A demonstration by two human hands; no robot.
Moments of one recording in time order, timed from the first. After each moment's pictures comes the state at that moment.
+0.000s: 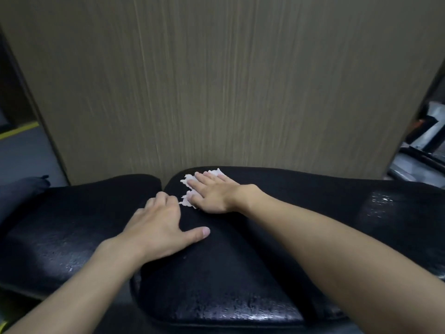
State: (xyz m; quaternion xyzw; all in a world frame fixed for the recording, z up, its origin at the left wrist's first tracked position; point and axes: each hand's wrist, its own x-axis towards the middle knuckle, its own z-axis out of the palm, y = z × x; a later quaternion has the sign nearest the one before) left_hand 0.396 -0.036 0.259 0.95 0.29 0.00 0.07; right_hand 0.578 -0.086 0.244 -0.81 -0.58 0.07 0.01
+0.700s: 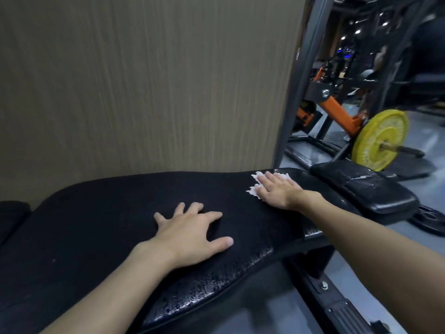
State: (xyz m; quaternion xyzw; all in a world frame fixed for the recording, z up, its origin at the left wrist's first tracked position) left_hand 0.531 -0.228 0.258 0.99 0.07 -0.06 0.11; right_hand 0.746 -0.420 0.240 -0.97 -0.23 0.07 0.03
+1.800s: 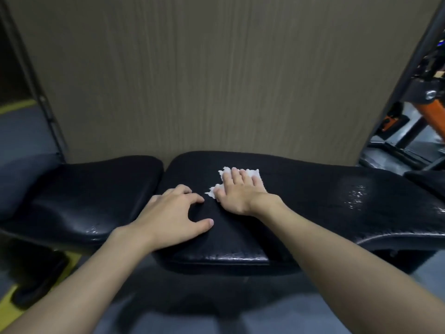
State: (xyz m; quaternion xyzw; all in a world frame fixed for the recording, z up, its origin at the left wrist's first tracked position) left_hand 0.356 -0.073 0.257 0.97 0.17 0.06 0.15; right_hand 0.535 -0.168 0.236 -0.92 -0.39 0.05 0.01
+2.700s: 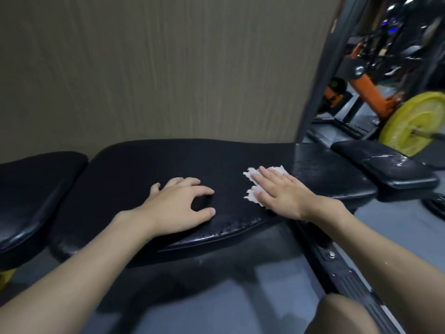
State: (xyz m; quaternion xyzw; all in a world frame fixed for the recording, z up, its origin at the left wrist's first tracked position) left_hand 0.444 -0.188 0.261 0.98 0.09 -0.02 0.15; right_hand 0.595 -0.409 0.249 -0.93 -0.37 0.06 0.00
